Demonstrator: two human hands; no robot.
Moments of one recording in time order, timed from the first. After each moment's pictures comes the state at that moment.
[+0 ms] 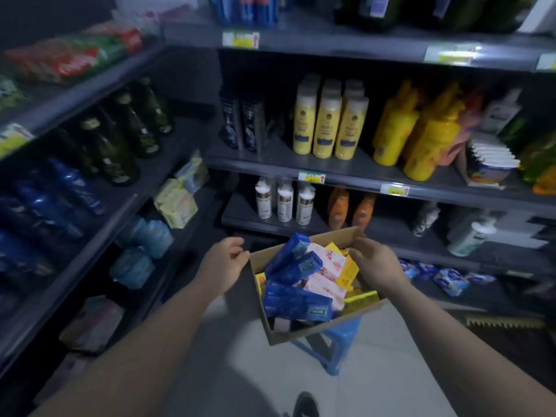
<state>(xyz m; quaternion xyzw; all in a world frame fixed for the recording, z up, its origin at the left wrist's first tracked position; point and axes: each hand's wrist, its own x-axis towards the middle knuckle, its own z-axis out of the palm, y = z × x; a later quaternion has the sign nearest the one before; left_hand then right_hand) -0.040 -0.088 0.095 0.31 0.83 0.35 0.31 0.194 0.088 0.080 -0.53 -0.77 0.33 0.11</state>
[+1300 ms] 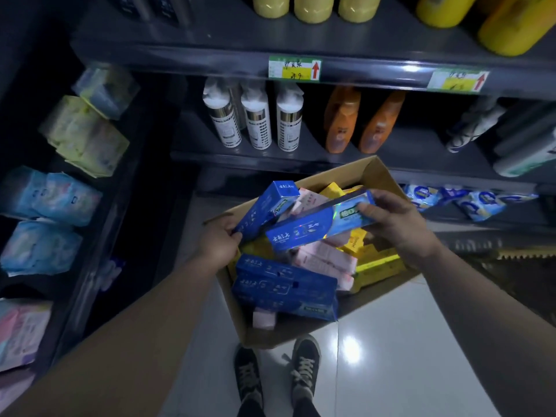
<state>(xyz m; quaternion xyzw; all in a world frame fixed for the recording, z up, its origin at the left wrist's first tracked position) -0.082 0.073 -0.161 0.22 0.85 0.26 0.39 0.173 0.232 -0.128 -0.50 -0.50 0.68 0.20</state>
